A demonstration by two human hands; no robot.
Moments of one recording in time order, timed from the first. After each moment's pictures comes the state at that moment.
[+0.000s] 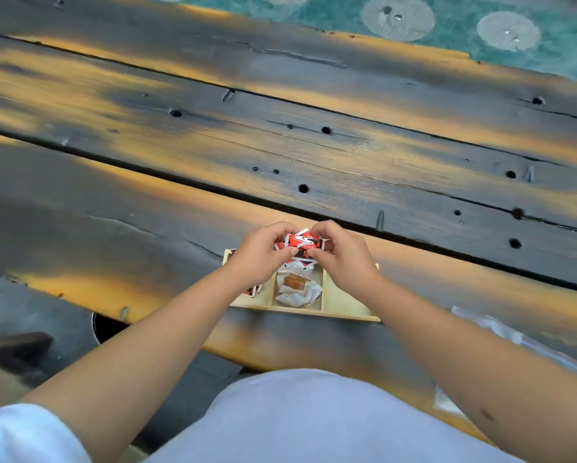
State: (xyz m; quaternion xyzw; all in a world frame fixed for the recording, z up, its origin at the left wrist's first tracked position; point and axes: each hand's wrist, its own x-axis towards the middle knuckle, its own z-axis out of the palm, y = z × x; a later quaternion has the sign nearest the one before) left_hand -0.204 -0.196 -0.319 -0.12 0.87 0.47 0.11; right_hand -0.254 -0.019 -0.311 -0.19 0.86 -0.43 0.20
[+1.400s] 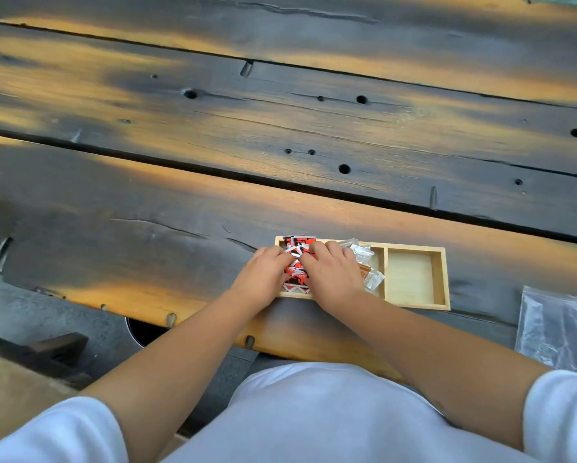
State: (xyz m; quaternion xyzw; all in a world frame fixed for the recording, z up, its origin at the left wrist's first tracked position) left_hand -0.161 -0.299 -0.415 0.00 0.96 0.20 0.18; right_hand -0.200 -0.137 -0.399 -0.30 0.94 -0.02 0.15
